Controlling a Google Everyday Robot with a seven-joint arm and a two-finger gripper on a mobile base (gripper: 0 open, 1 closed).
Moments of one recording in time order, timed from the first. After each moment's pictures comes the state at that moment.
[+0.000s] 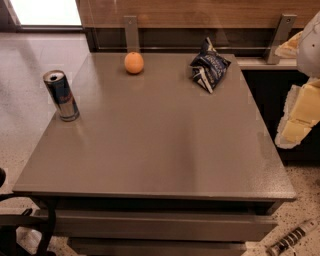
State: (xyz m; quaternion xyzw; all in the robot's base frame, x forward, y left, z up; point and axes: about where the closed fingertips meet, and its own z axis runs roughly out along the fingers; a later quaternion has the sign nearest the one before) arm 0.438 -0.214 0.986 -0.60 0.78 -0.05 0.17
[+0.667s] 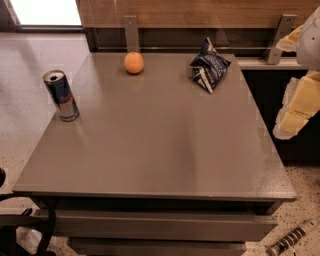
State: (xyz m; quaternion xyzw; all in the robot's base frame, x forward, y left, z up) arm 0.454 -0.219 0.989 -0.60 0.78 -0.05 0.19
